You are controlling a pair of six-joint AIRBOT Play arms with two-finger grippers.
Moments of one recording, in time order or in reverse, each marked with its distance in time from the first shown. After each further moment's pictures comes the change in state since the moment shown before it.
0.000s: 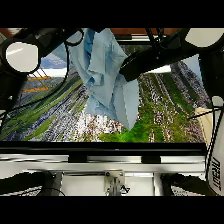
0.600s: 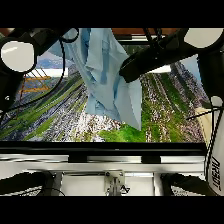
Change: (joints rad) left arm 0.001 0.007 0.001 0.001 0.028 0.000; right arm 0.000 -0.001 -0.001 0.014 -0.028 -0.008
